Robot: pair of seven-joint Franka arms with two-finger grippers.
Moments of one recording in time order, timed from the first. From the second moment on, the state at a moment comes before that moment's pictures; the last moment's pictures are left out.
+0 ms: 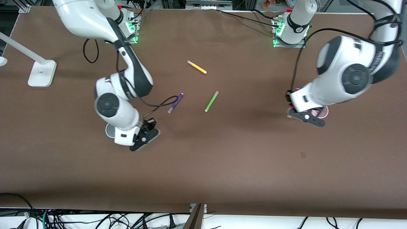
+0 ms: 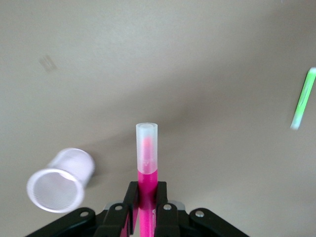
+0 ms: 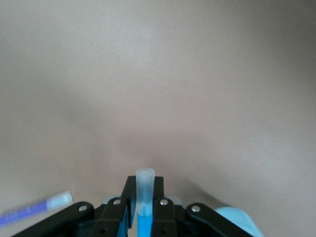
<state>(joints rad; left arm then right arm) -0.03 0.28 -0.18 -1.66 -0.01 1.73 0.24 0.35 0.62 0.01 -1.45 0.05 2.10 -0.37</state>
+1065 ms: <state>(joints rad) 0.36 0.32 -0.18 -1.92 -0.42 1.95 1.43 0.10 0.58 0.00 -1.45 0.62 1.89 -1.42</state>
